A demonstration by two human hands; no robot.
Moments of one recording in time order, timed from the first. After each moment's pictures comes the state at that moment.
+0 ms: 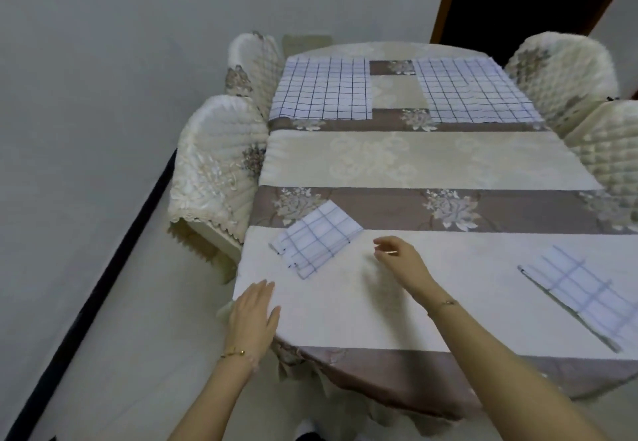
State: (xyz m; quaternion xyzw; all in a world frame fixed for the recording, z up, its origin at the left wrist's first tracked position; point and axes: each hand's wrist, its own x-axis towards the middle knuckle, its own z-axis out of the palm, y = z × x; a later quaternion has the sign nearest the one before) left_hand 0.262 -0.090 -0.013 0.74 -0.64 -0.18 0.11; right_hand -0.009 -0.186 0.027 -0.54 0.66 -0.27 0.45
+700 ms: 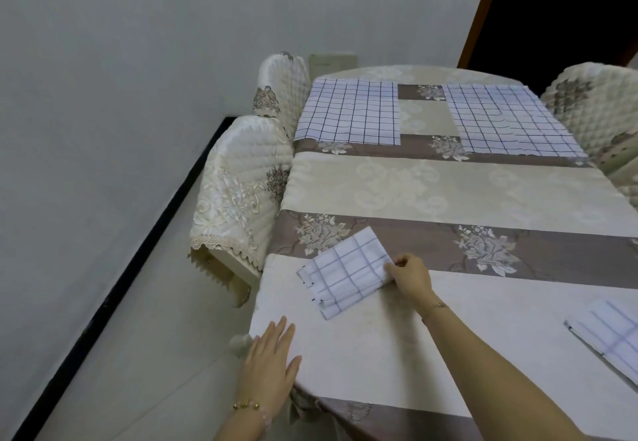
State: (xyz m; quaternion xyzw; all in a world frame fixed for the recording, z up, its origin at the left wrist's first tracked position) left_hand 0.275 -0.092 -0.030 0.72 -0.67 -0.15 -0.09; right_hand 0.027 -0.265 -0.008 -0.48 0.72 -0.27 0.44
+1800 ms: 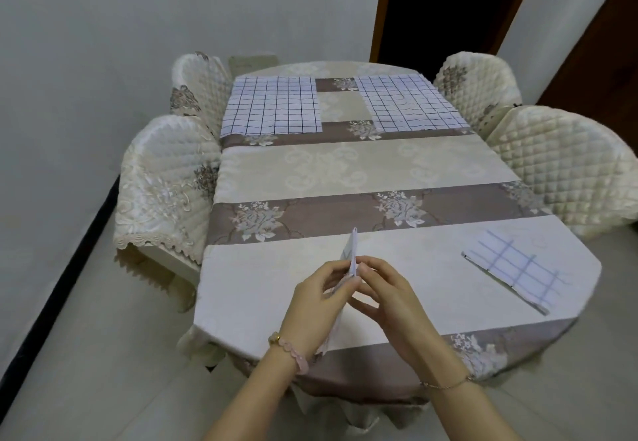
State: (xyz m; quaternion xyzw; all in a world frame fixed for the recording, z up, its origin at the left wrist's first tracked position) left_hand 0.130 -0.094 0.105 0.52 -0.59 -0.50 0.36; right_hand 0.000 -0.083 0.102 -0.32 0.52 -0.49 0.62
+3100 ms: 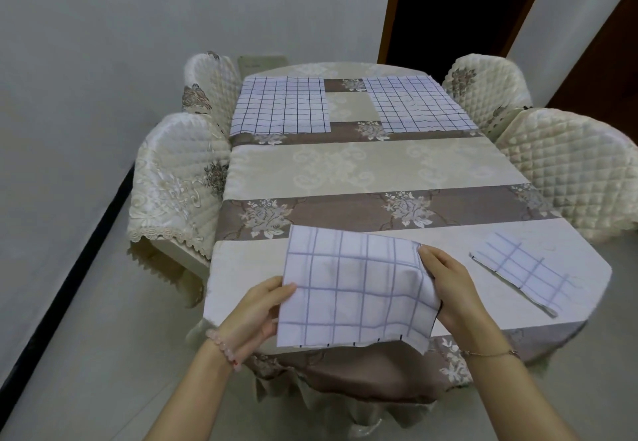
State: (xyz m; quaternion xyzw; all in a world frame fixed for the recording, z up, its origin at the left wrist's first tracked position) left_hand 0.214 -0.105 0.078 0.53 -0.31 -0.72 0.34; right_hand -0.058 -0.102 0.097 -0.29 0.64 -0.51 0.49
